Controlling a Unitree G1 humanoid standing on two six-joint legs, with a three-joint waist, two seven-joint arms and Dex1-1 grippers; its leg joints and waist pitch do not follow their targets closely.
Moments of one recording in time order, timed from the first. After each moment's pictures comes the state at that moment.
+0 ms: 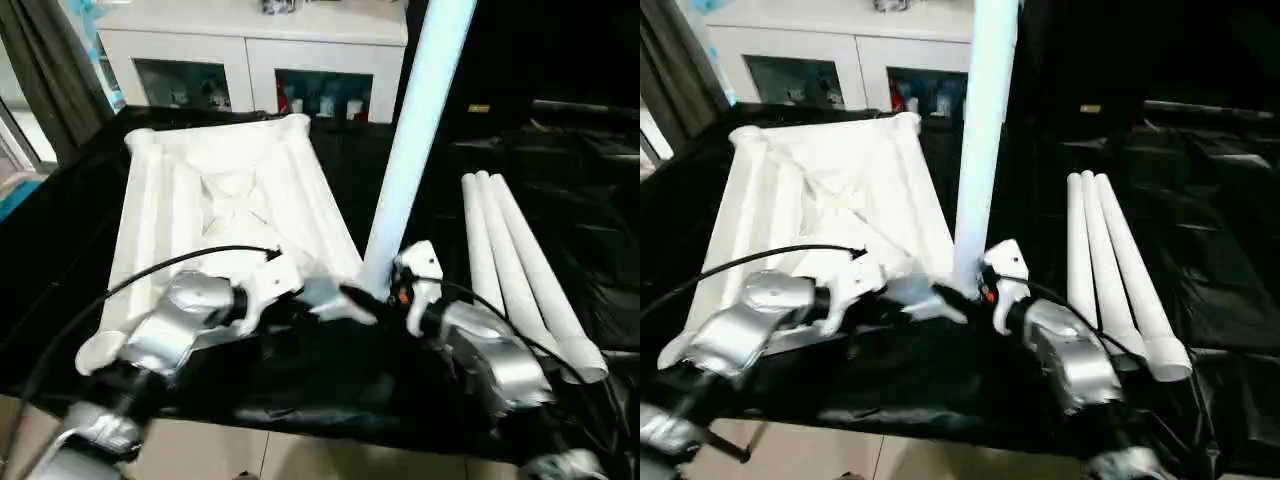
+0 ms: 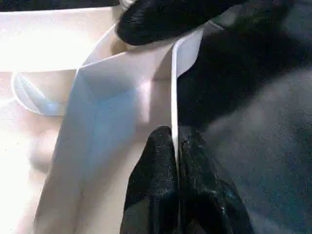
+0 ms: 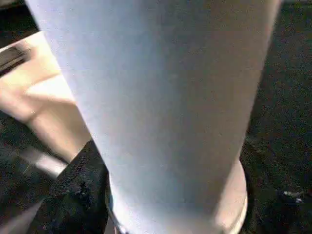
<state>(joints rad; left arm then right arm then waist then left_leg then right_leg) -0.51 0.33 -0.34 0.42 0.05 0.25 -0.96 -0.38 -0.12 0.09 0.48 0.17 0.15 0.52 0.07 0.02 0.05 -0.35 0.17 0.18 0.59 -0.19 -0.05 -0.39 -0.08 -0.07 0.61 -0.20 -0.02</state>
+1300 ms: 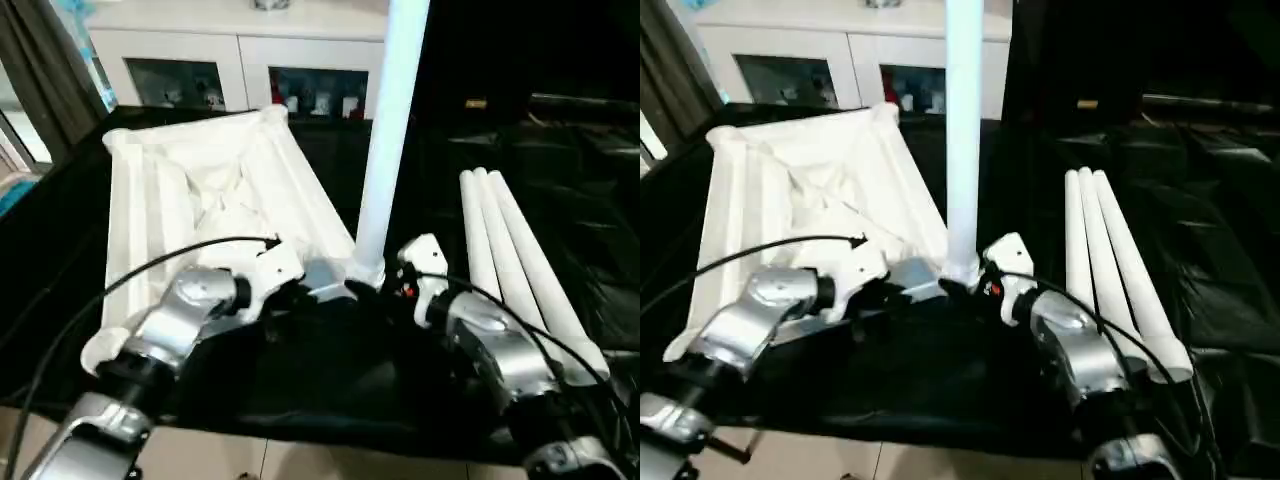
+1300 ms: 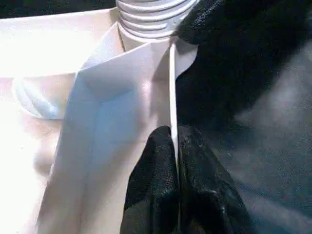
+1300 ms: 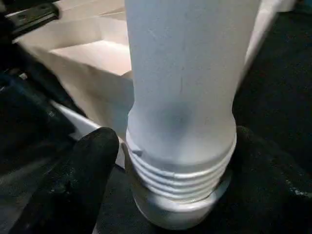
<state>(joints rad) -0.50 0.41 -0.31 0.41 0.04 0.16 -1.03 -0.38 -0.26 0.17 0.43 0.15 0.07 0.76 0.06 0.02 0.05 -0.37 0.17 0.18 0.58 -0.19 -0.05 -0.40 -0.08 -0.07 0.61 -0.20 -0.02</state>
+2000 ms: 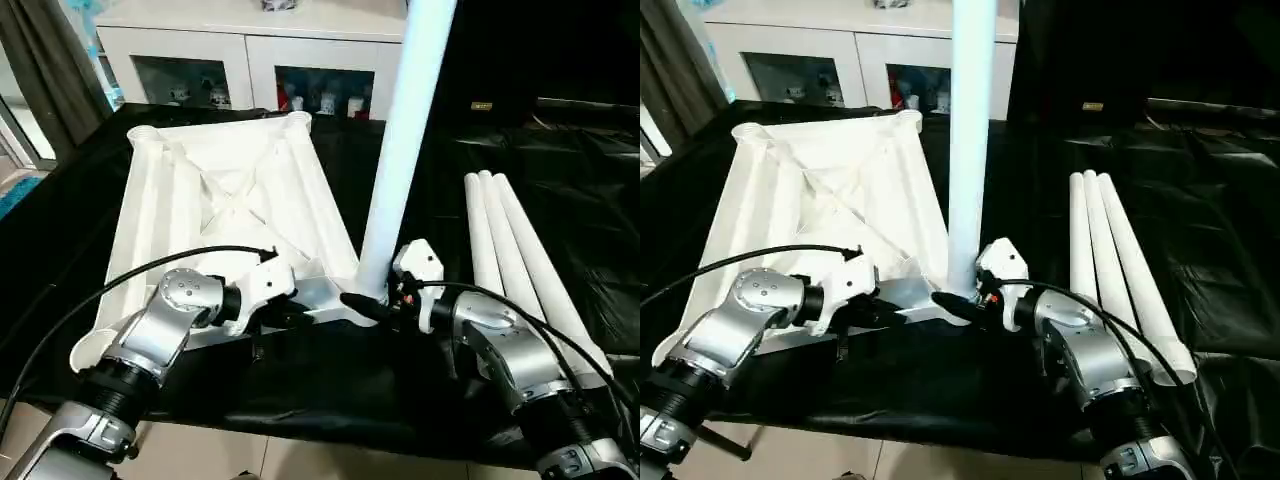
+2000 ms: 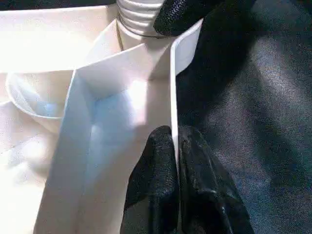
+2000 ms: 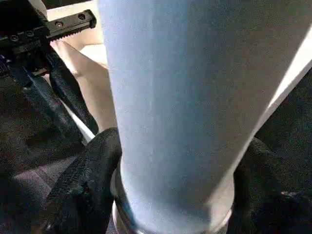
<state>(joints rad) -0.48 0.44 -0.33 0.37 0.01 0.16 -1.12 -0.37 -0.30 0.20 0.36 0.15 0.10 0.85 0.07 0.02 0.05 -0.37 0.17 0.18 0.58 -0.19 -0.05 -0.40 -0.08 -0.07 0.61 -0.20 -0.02</state>
